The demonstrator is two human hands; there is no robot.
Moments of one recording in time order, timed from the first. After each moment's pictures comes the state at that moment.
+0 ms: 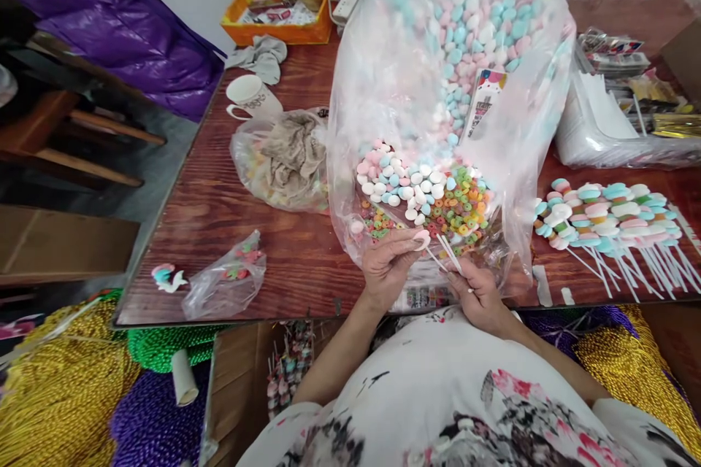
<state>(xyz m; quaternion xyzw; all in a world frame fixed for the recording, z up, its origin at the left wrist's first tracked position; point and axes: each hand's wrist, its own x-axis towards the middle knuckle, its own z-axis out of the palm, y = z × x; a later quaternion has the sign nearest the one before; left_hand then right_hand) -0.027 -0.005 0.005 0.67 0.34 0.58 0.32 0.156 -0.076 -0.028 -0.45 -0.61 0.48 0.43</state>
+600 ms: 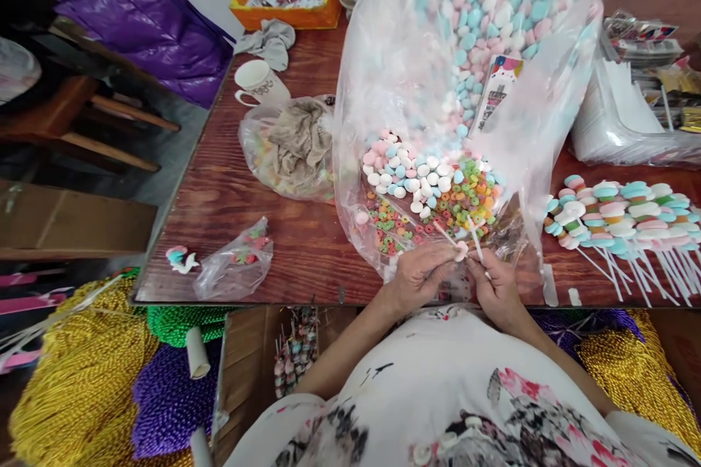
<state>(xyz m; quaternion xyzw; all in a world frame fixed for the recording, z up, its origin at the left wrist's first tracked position) -0.013 -0.028 -0.010 0.76 0.33 0.44 0.36 0.177 -0.072 -0.018 -0.55 -0.62 0.38 0.42</state>
